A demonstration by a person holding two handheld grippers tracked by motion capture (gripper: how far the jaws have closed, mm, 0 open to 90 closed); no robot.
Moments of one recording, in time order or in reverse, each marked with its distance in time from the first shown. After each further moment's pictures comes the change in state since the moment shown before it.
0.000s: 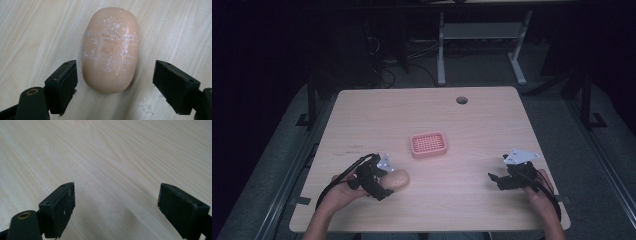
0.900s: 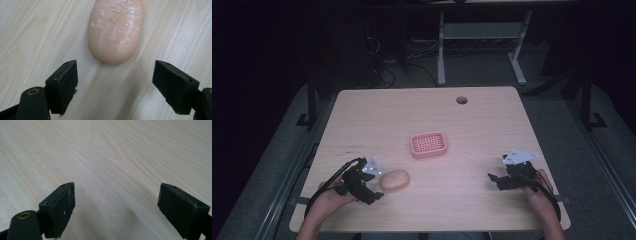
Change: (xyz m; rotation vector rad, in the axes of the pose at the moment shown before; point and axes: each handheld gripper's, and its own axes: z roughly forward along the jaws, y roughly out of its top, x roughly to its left) left arm 0.000 -0.030 -0.013 -0.026 0.029 -0.048; right arm 0.002 0.000 0.002 0.013 0.001 0.010
